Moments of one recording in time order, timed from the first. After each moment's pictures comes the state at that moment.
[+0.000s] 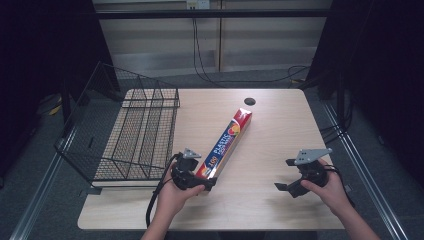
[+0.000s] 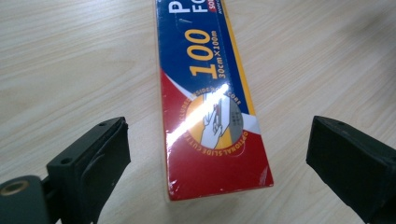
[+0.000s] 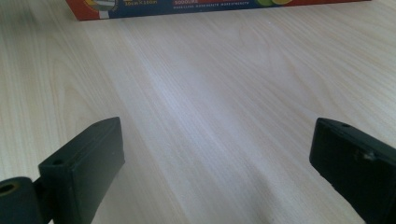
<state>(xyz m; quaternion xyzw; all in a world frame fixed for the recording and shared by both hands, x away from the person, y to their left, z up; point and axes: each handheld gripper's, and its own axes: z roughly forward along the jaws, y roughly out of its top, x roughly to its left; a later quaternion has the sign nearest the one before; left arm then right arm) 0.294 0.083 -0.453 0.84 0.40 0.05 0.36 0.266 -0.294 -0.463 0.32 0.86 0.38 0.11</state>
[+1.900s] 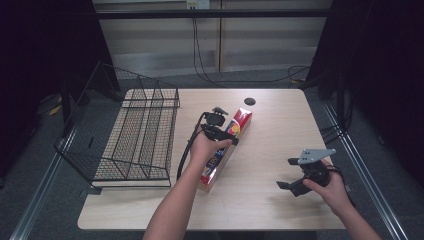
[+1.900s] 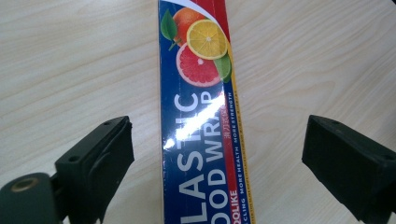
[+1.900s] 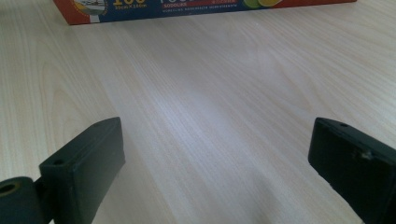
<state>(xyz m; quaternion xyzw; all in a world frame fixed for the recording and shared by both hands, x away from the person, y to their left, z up) 0.419 -0.002 -0.433 0.85 0.43 0.02 0.30 0.267 -0.303 -0.469 0.32 0.85 0.39 0.12</state>
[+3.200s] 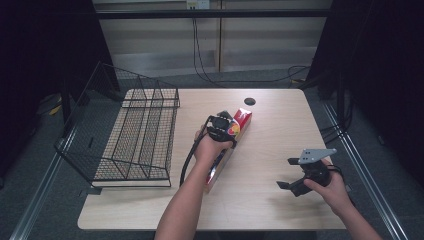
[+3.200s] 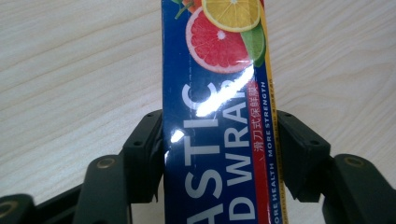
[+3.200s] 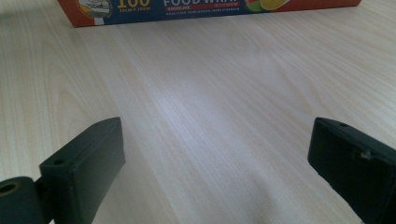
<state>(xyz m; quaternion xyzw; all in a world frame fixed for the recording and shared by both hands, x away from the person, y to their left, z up) 0.428 -0.021 -0.457 0.86 0.44 0.03 0.24 0.267 -0.302 -0.466 0.32 0.85 0.40 0.12</state>
